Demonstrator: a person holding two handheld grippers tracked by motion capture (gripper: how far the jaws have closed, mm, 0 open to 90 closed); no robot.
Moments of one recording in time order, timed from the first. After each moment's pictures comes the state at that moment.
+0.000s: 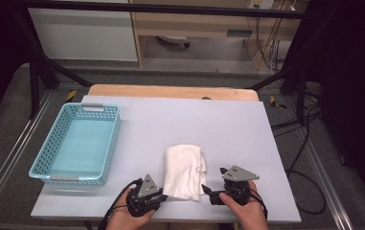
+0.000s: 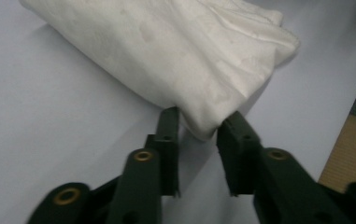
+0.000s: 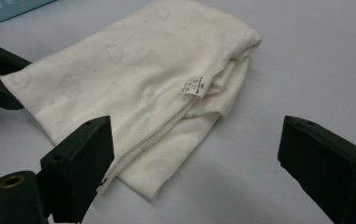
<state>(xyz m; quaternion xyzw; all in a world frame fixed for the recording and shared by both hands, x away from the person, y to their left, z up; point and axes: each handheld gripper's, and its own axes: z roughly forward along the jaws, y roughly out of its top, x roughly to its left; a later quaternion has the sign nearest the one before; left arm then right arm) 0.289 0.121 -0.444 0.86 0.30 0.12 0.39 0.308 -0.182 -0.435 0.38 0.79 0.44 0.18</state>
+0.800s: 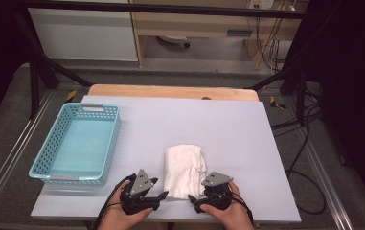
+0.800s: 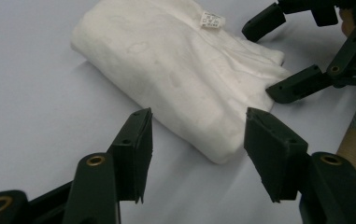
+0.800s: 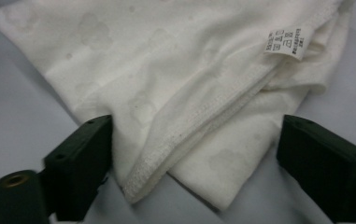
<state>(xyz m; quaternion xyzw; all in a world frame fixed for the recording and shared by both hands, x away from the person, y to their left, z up) 0.293 0.132 -0.422 0.84 0.31 0.15 0.42 0.308 -0.138 -0.462 0.36 0.84 0.37 0.15</state>
